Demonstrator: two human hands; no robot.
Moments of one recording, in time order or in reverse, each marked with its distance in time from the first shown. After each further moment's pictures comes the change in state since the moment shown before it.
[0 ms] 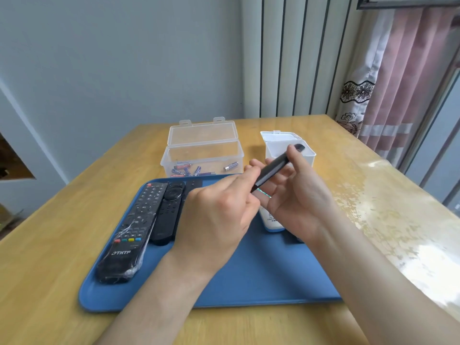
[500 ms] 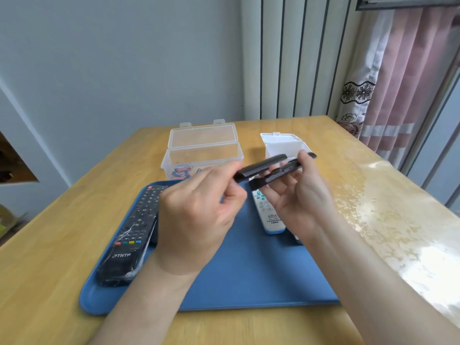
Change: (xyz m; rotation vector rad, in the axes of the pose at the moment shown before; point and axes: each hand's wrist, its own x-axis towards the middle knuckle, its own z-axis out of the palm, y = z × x) left_hand 0.006 -0.004 -0.015 0.093 0.255 0.034; right_hand 0.007 -0.002 -0.006 0.070 0.092 -0.099
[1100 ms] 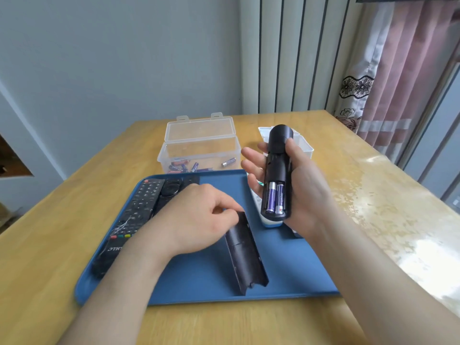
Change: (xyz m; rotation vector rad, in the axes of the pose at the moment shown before) left_hand -0.002 -0.022 -0.002 -0.295 -1.071 -0.452; right_hand -0.007 -0.001 0.004 -0.150 -0.192 0.085
